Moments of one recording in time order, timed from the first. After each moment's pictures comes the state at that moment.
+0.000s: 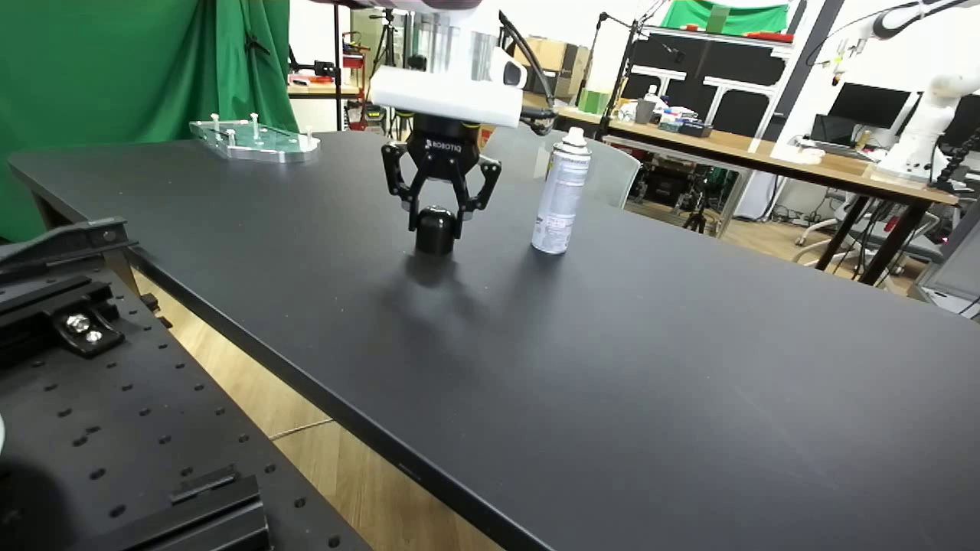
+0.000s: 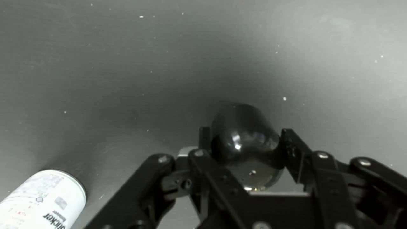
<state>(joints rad) 0.02 0.31 0.10 -2.52 -0.06 2.86 -0.45</state>
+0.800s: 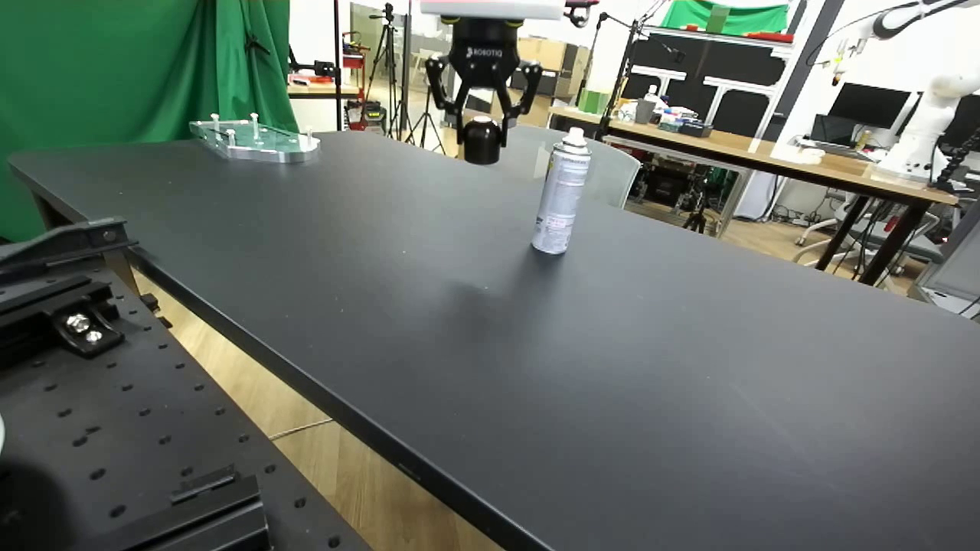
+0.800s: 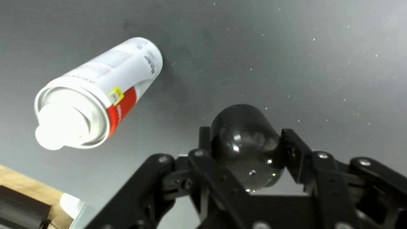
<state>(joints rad) 0.01 0.16 0.11 -2.41 -0.06 2.81 -0.45</state>
